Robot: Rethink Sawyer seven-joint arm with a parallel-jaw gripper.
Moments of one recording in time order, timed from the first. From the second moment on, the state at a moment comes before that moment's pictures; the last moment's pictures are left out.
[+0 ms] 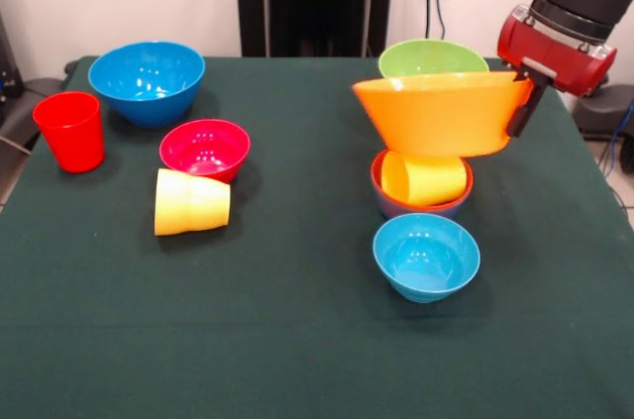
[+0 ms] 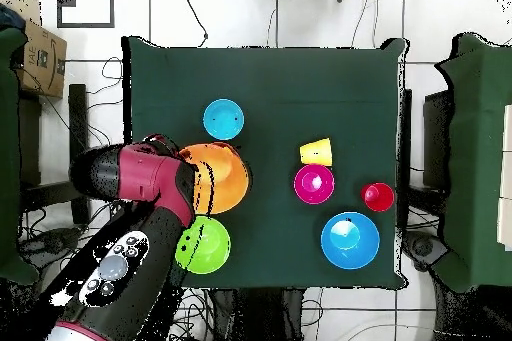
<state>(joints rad) 0.50 -0.34 -0.58 1.47 0.49 0.51 2.32</state>
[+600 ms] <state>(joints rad) 0.50 -0.34 -0.58 1.47 0.49 0.51 2.32</state>
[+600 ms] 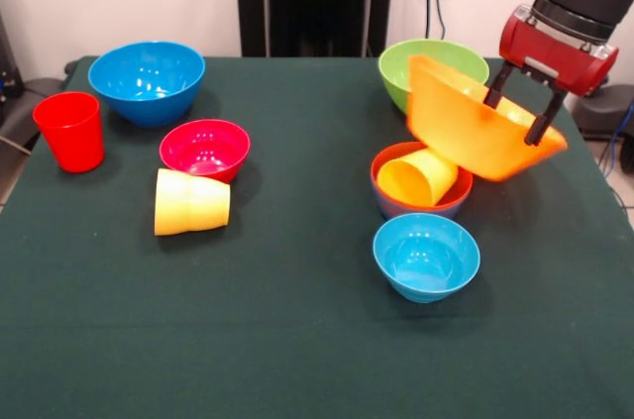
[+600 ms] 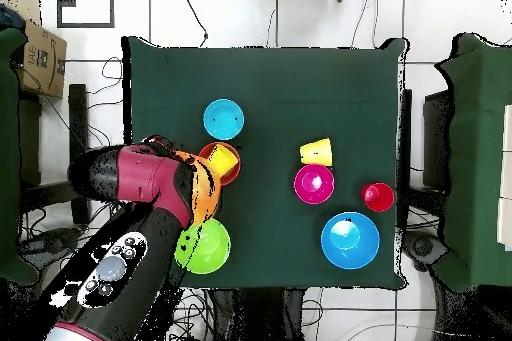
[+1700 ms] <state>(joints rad) 0.42 -0.43 -0.55 1.53 0.49 0.51 2.32</state>
